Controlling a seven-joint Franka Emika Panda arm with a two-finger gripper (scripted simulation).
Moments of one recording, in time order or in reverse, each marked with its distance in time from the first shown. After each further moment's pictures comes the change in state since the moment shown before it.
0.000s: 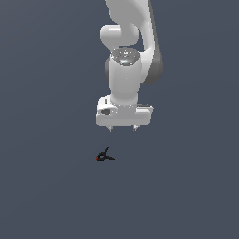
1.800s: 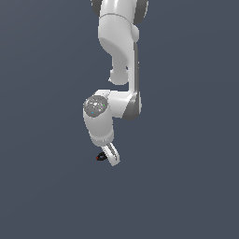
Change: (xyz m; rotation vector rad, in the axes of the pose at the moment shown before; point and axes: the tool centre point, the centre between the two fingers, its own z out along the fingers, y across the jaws) arm 0.032 0.080 0.112 -0.021 -0.058 1.015
